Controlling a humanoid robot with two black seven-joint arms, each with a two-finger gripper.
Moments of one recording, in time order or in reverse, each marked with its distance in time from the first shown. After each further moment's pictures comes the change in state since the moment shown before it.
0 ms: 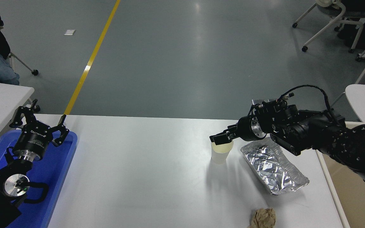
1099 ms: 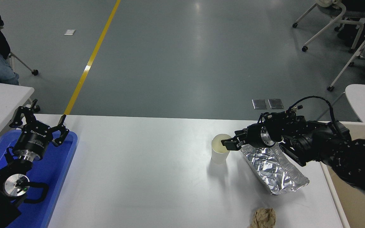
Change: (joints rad) left arm 0.000 0.000 0.000 0.000 0.000 0.000 0.000; right arm -0.087 0.006 -0.049 -0.098 0.000 -0.071 0.013
